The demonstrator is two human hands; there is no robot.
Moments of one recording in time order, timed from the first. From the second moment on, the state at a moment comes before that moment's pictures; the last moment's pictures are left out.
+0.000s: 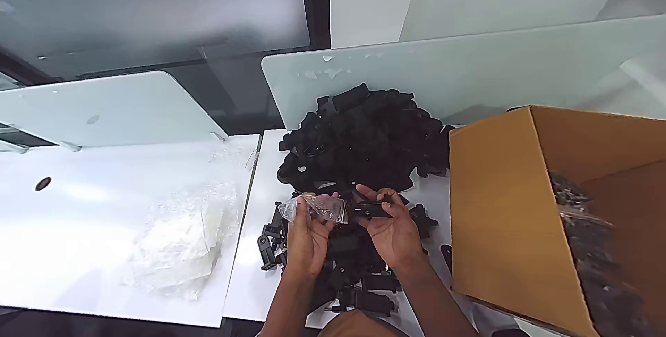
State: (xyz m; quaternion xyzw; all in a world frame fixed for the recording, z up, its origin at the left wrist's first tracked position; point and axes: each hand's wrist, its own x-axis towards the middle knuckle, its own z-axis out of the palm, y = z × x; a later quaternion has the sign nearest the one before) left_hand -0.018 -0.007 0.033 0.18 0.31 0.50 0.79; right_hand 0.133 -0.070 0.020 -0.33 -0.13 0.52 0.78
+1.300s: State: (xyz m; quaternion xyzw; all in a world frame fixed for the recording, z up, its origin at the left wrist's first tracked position) left_hand -0.034 -0.002 0.033 0.15 0.34 0.48 0.79; right_hand 0.157 -0.098 0.011 -0.72 -0.54 0.25 0.36
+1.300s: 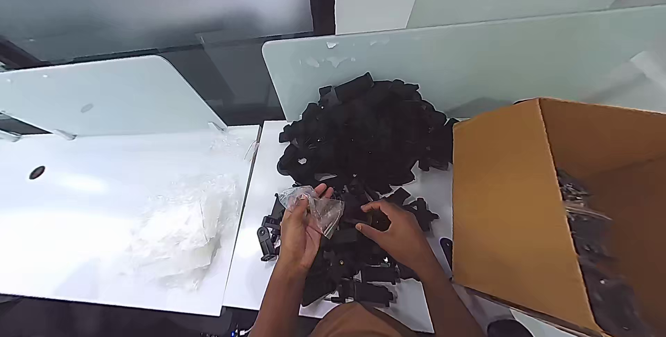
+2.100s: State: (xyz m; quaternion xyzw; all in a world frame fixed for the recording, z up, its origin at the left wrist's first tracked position) left_hand -0.101 0.014 0.042 0.43 0.35 0.42 0.71; right_hand 0.104 -0.077 0.058 -0.57 -0.29 0.42 0.64
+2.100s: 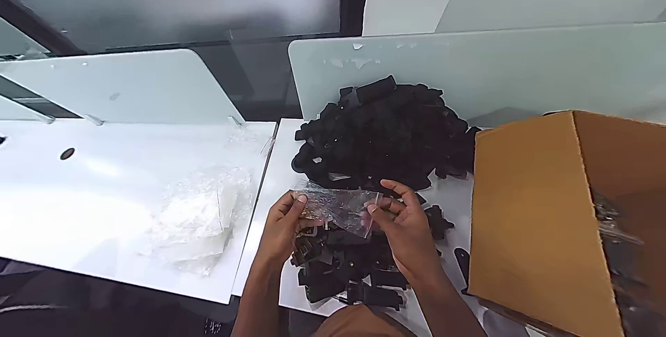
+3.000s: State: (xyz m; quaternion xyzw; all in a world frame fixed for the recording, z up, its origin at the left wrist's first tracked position) left_hand -0.084 0.022 0.037 0.35 0.31 0.48 0.74; right_hand 0.122 -0.092 0.042 -0.75 -0.57 0.23 0.24
